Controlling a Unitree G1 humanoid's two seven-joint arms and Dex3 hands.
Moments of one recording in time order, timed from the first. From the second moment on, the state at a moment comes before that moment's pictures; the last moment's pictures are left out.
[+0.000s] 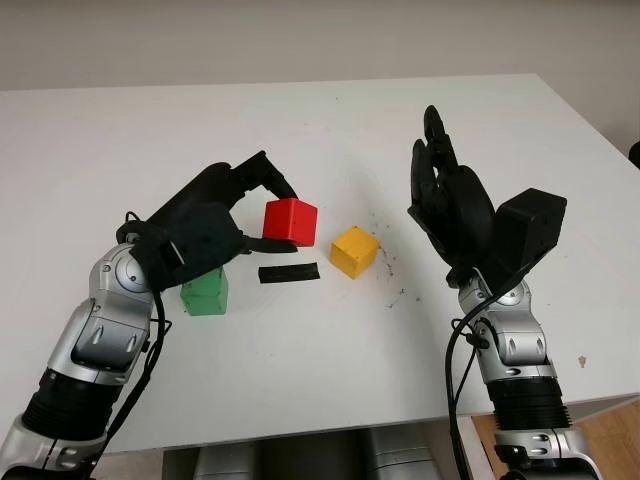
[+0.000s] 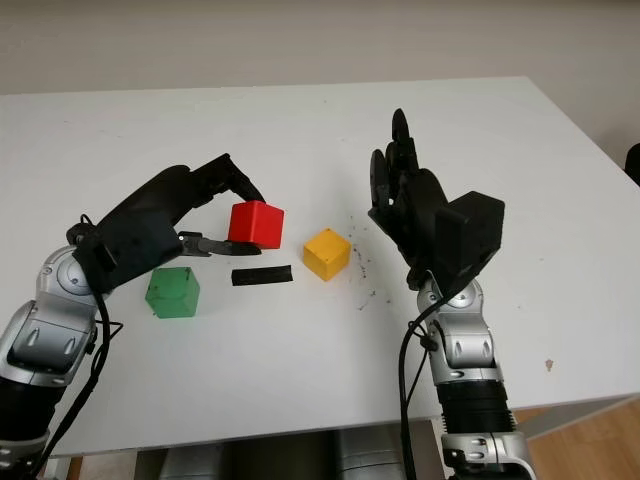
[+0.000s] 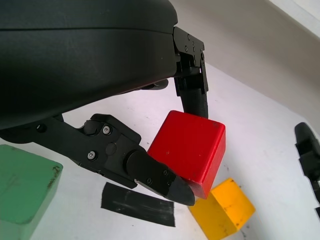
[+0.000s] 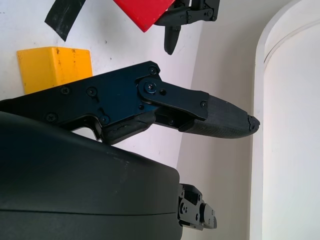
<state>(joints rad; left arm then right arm) -0.43 0.50 -0.14 -0.15 0.37 0.30 -0.37 -0.42 -0.15 -0.09 0.18 0.12 0.06 0.16</state>
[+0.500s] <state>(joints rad) -0.51 0.52 -0.24 -0.16 0.51 0.54 -0.55 -0.42 -0.15 -0.09 0.18 0.12 0.06 0.16</state>
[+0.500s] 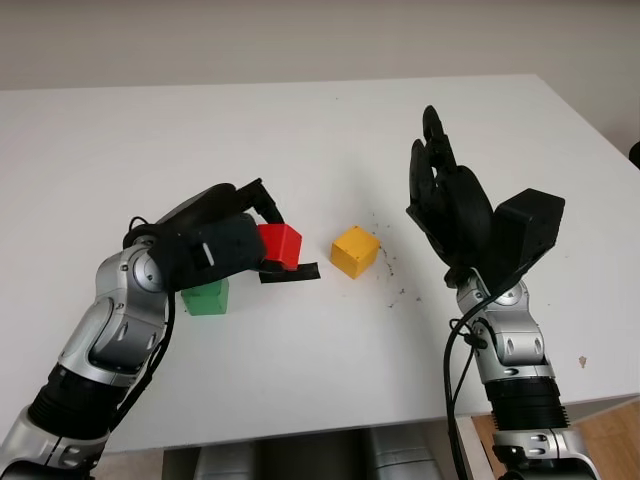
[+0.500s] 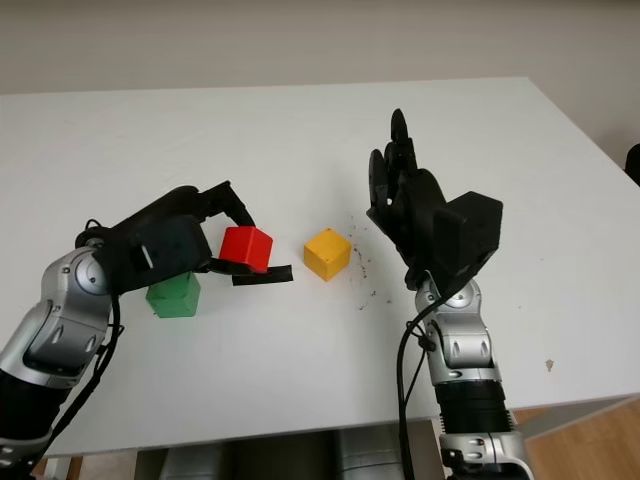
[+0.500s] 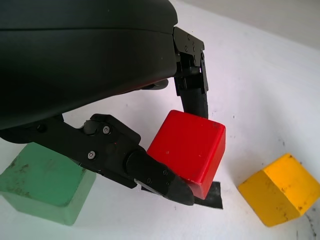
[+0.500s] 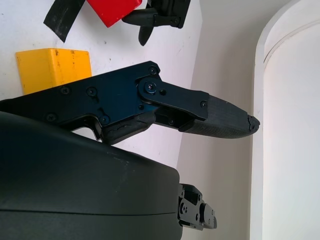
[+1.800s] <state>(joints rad) -0.77 0.52 -0.41 0.05 0.56 0.71 -0.75 -0.40 -0.12 -0.07 0.14 0.12 0.07 0.13</state>
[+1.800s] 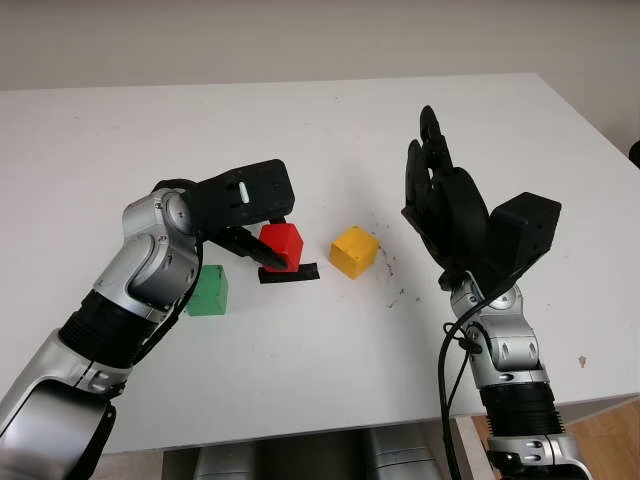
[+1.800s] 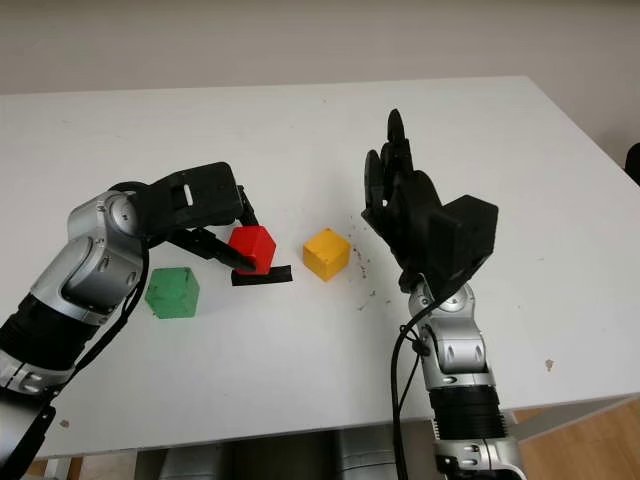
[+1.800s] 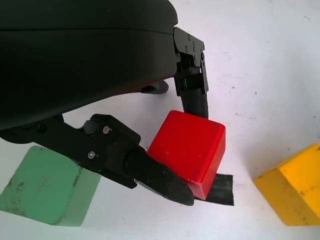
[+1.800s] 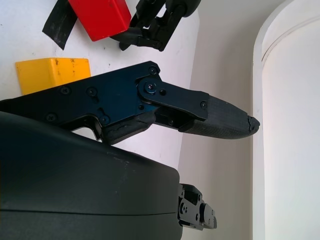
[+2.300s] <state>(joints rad) -0.78 0.53 -0.46 0.04 0.61 0.75 -0.81 -0.40 -0.10 -0.07 0.13 0.12 0.08 0.12</state>
